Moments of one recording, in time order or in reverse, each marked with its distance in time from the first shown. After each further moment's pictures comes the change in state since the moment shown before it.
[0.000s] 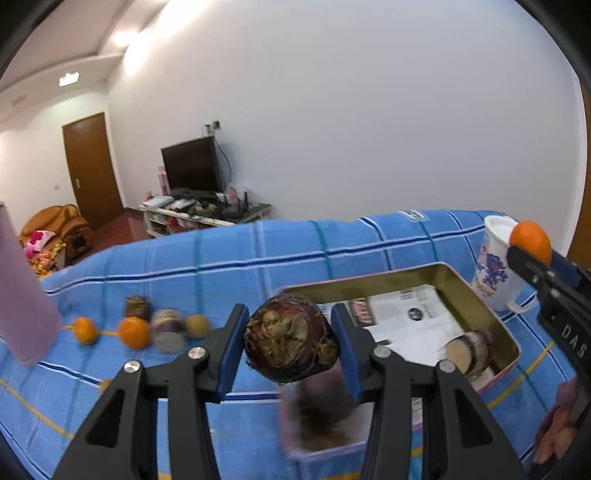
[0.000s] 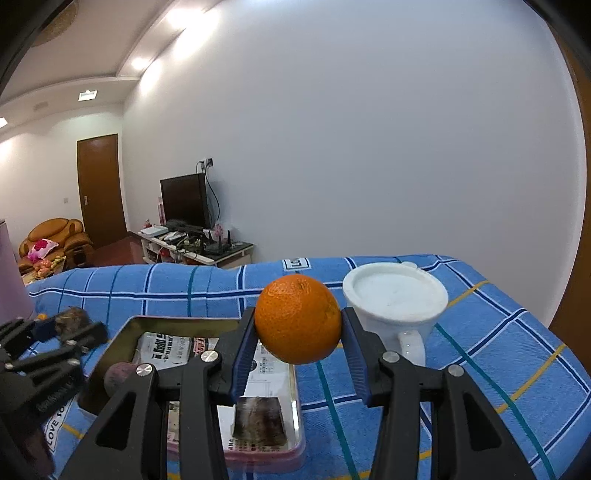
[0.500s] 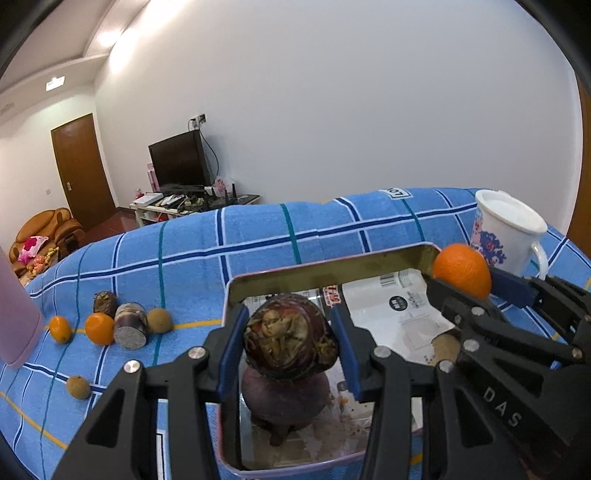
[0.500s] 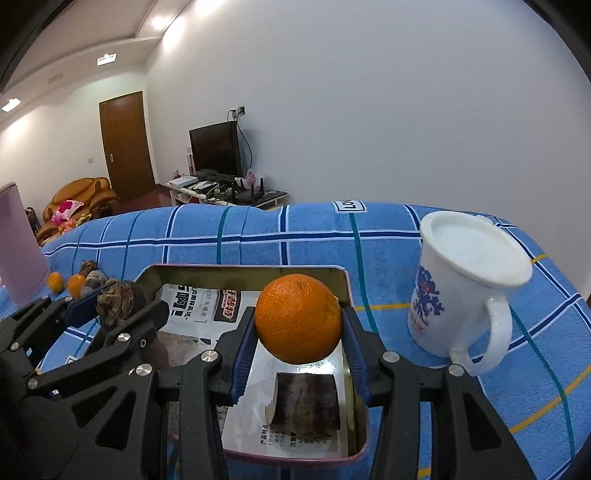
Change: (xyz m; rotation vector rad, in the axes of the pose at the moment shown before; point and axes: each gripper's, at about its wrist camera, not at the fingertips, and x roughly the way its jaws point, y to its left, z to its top) left arm 0.019 -0.033 -0.009 0.042 0.030 -0.008; right arm 0.043 0.023 -0.013 -0.050 0.198 0.136
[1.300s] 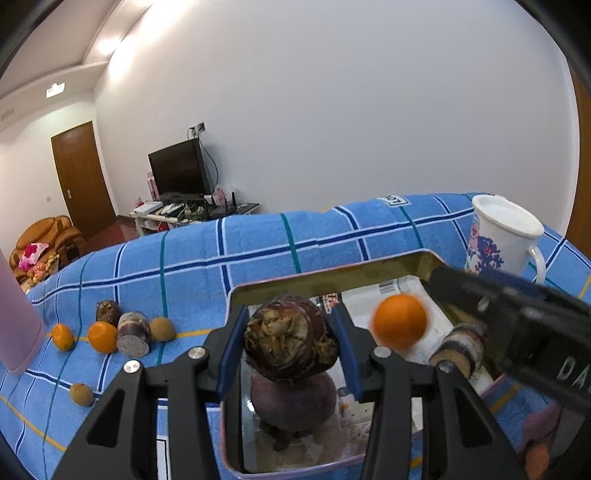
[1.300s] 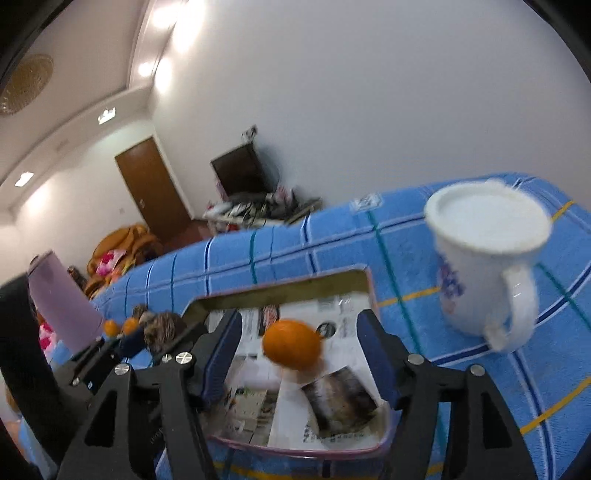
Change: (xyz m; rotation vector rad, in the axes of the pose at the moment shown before) left arm -0.008 -0.002 0.000 0.016 -0.036 0.001; right arm -0.005 -0.023 0.002 0.221 -0.048 0.197
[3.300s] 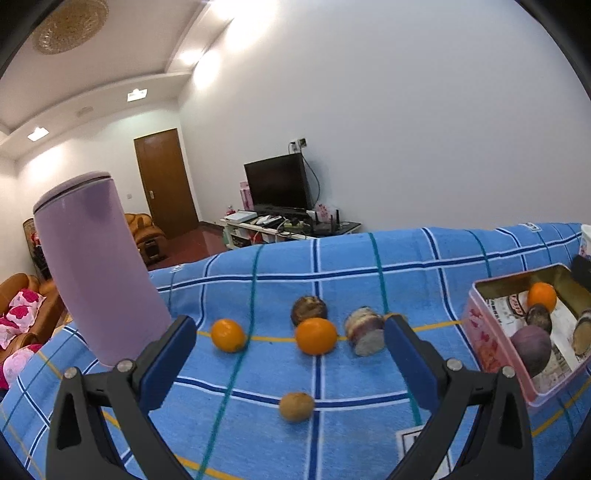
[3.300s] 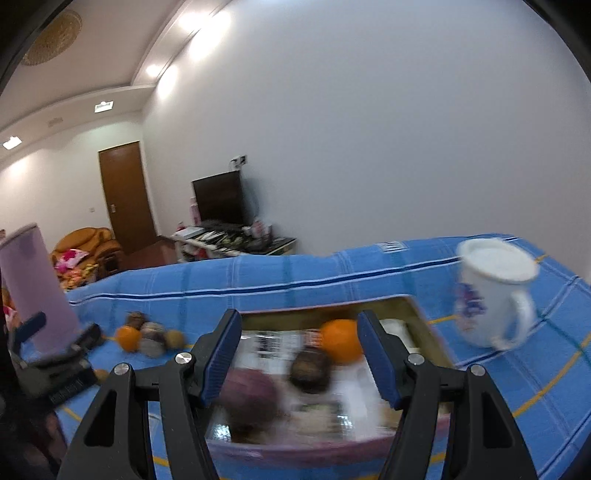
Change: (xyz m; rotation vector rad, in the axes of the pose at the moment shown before) left arm -0.036 0.177 -0.035 -0.105 -0.092 0.328; right arm -0.005 0.114 -0.022 -0.139 -0.145 -0.162
